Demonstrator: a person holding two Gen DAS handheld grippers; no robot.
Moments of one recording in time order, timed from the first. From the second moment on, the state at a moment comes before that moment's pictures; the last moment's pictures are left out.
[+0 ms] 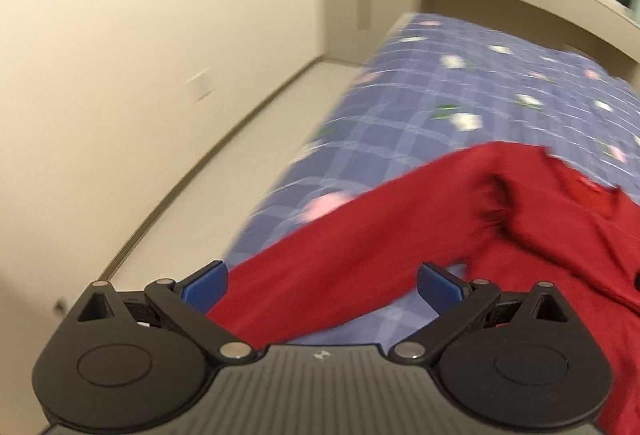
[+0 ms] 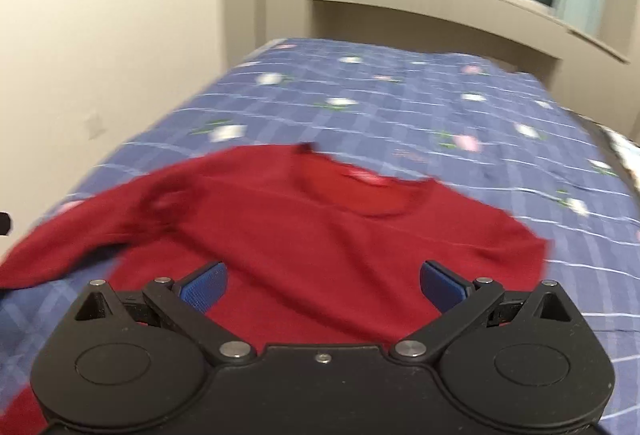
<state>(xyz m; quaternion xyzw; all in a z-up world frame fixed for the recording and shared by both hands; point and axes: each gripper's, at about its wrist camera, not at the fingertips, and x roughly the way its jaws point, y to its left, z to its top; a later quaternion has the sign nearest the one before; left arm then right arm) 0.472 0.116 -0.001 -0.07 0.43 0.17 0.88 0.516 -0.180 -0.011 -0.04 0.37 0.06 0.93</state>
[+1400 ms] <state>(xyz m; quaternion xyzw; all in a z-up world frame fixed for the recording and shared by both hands) 0.397 0.276 -0.034 -0.40 0.34 0.28 0.81 0.559 -0.093 -0.045 -0.13 0.35 0.08 0.92</state>
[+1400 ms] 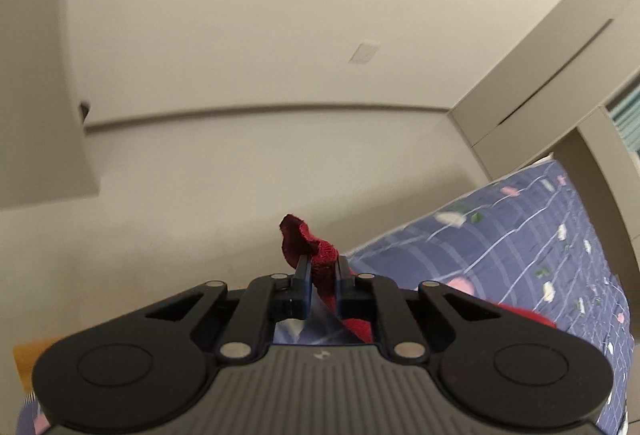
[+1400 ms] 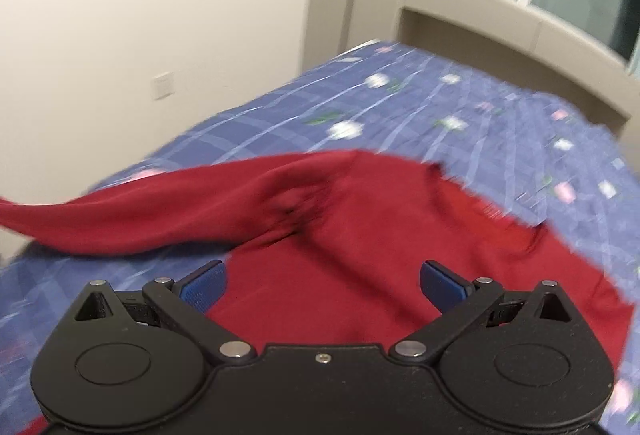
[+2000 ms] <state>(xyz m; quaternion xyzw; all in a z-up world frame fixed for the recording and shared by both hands) 0.540 0.261 0.140 -0.29 0.13 0.07 0.95 0.649 -0.079 -0.091 -0.22 0.36 0.10 0.90</state>
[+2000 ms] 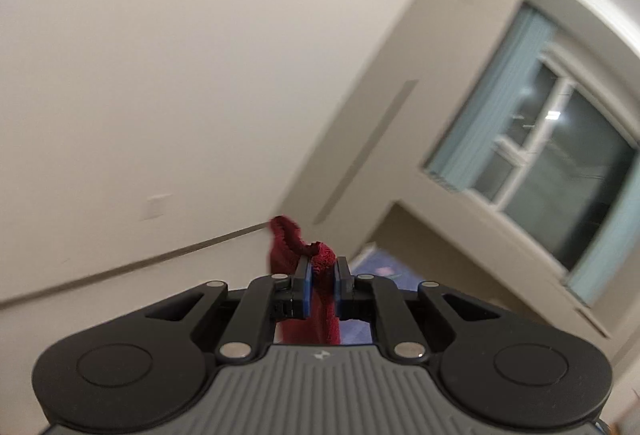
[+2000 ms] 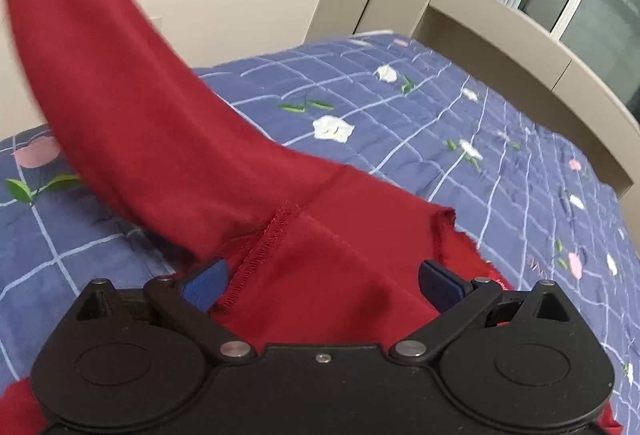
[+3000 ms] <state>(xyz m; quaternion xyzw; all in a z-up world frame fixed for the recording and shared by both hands) 0.574 -0.207 -0.023 0.01 0.34 -0.35 0.87 0.463 -0.385 -0.066 -0.09 0.38 -0.12 0.91</state>
